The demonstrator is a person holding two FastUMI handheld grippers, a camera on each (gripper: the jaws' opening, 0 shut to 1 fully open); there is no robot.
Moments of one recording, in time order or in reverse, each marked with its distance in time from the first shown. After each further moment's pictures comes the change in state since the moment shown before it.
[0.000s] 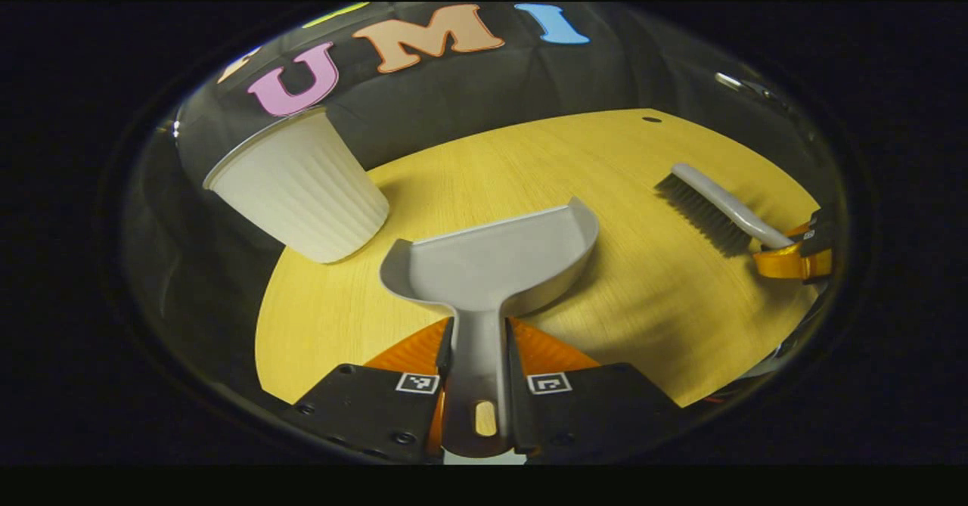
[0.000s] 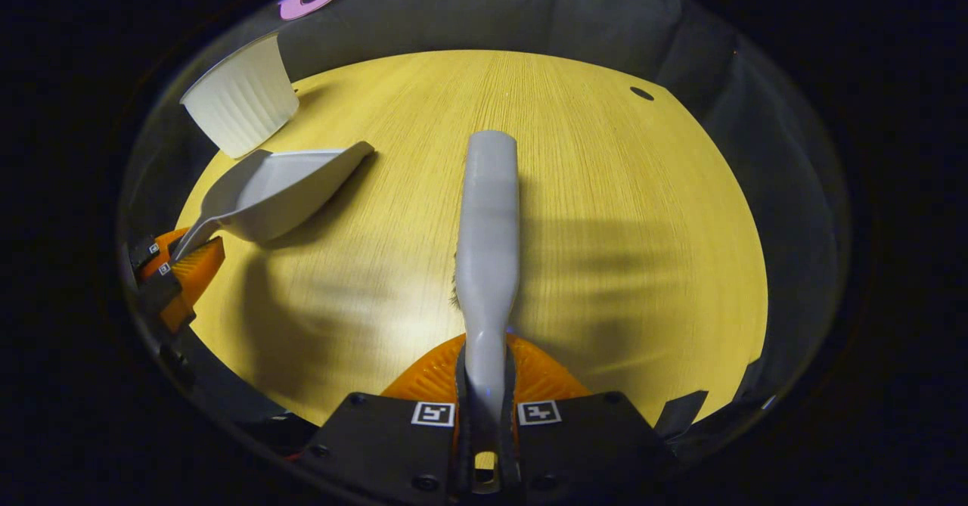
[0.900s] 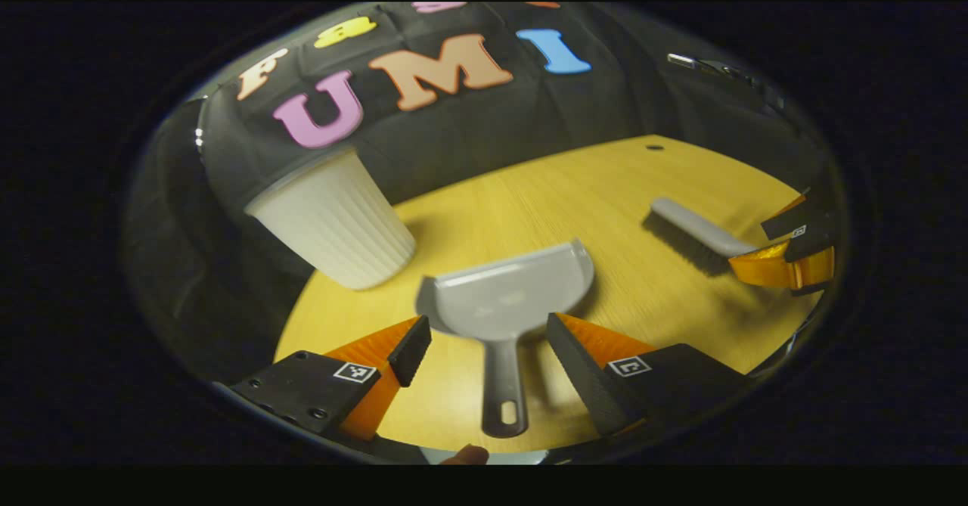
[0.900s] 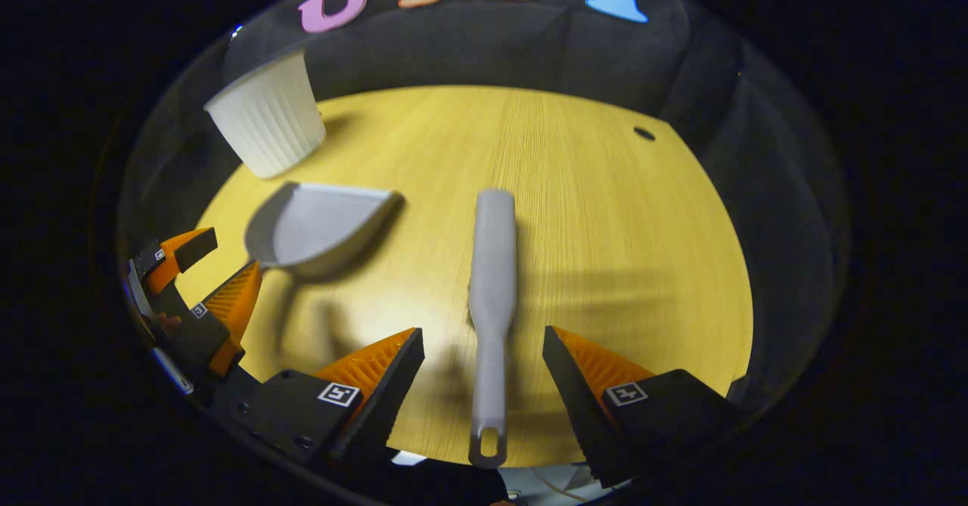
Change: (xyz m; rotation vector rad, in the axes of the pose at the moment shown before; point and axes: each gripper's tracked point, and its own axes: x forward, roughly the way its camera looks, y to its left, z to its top) left arm -0.069 0.027 0.081 -0.014 -0.337 0.175; right arm -0.072 0.000 0.052 0.004 -0.318 0.089
